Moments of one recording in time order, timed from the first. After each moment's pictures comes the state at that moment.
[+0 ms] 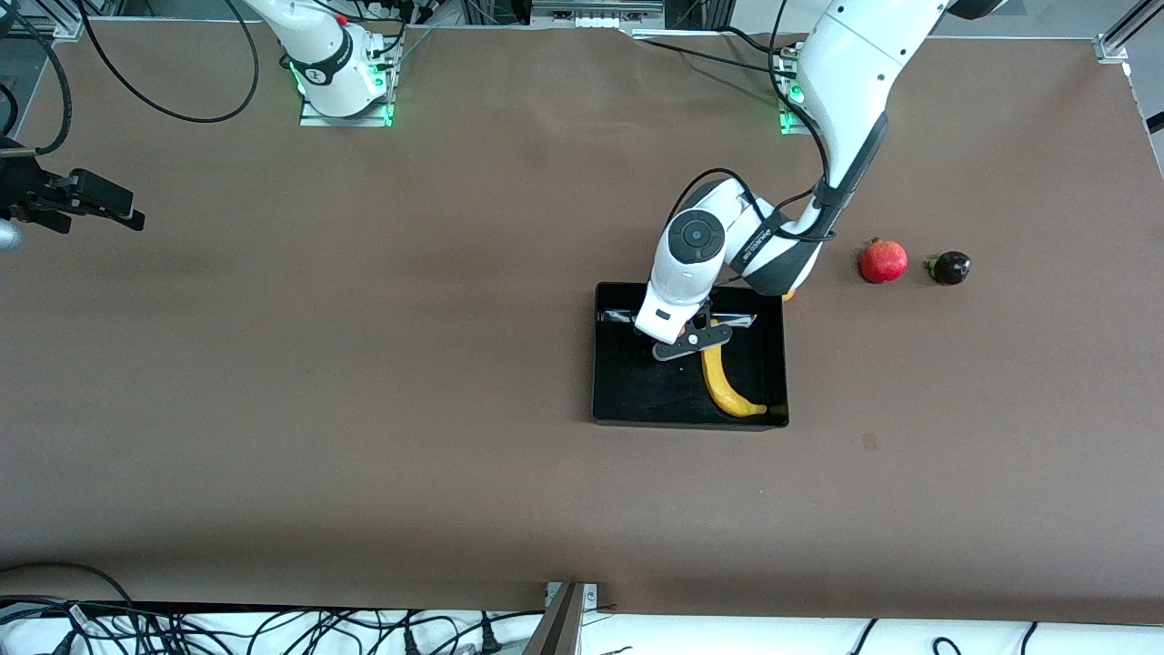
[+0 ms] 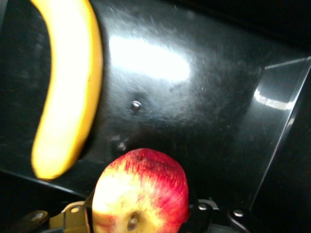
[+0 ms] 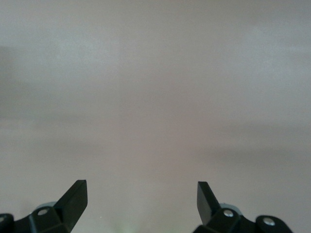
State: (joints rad) left arm -0.35 0.61 -0.27 -1.78 0.22 2.36 -1.06; right arm -0.06 0.01 -0.04 -1.65 0.05 1.60 -0.13
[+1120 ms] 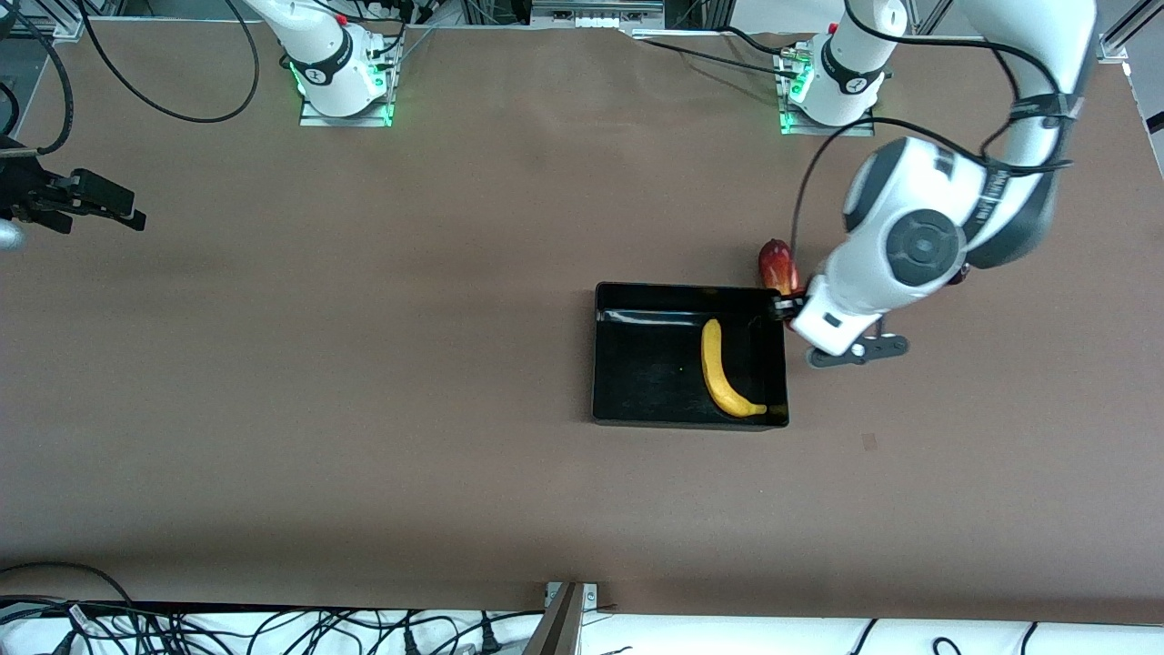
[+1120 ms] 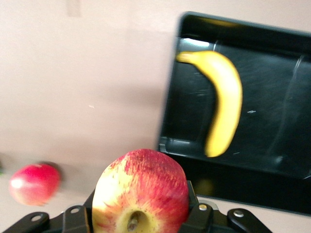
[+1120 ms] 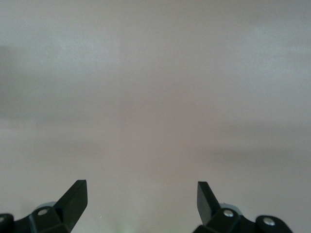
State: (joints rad) left arm 0.02 0.35 -0.30 -1.72 0.07 1.85 -0.43; right arm -0.05 0.01 -0.04 -1.65 0.05 1.60 -0.13
